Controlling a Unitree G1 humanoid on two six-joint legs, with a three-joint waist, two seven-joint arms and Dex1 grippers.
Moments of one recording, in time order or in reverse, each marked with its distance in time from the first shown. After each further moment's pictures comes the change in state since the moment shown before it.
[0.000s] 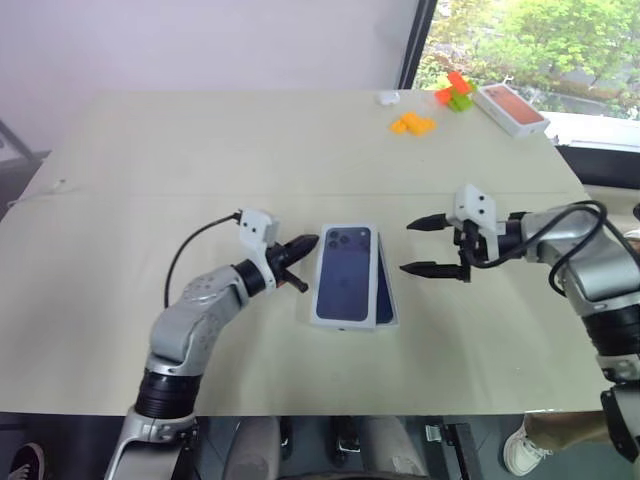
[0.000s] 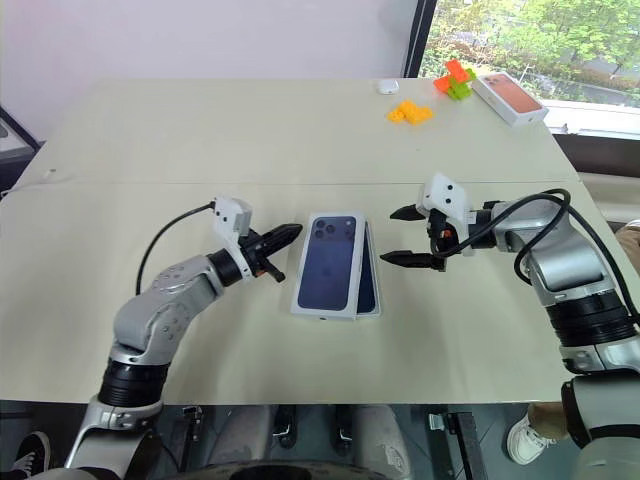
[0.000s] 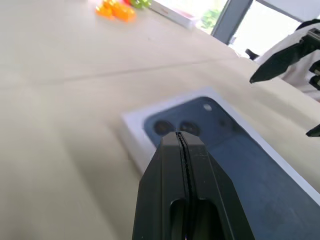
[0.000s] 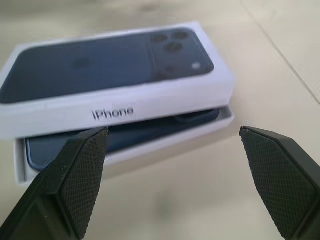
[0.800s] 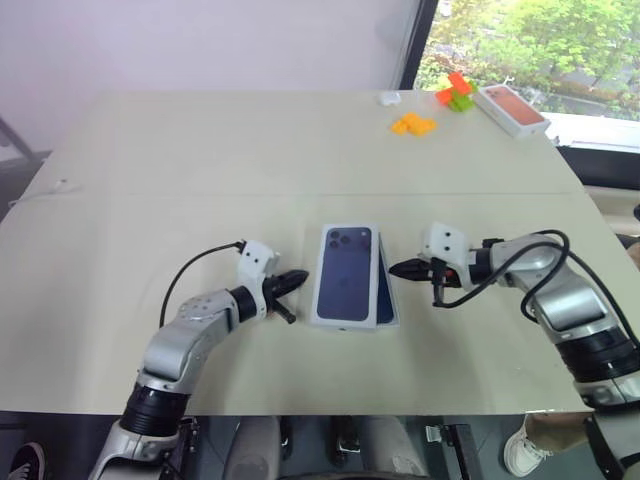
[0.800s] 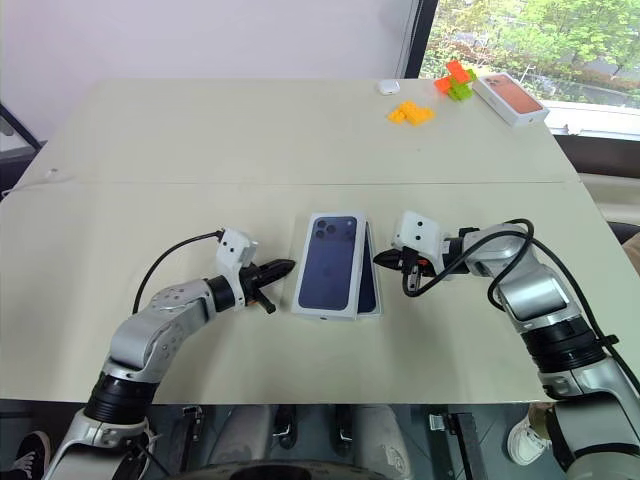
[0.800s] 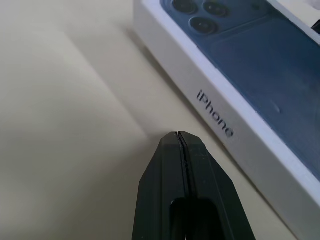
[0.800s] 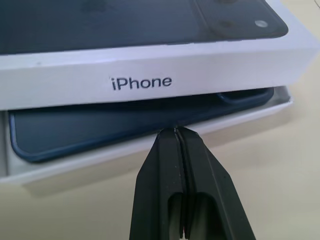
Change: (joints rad) left arm 0.066 0.047 -0.115 0.111 0.105 -0.043 -0.069; right arm 0.114 0.086 0.044 -0.085 -0.182 -0.055 -0.091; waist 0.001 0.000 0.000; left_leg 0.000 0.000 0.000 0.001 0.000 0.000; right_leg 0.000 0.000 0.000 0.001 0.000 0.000
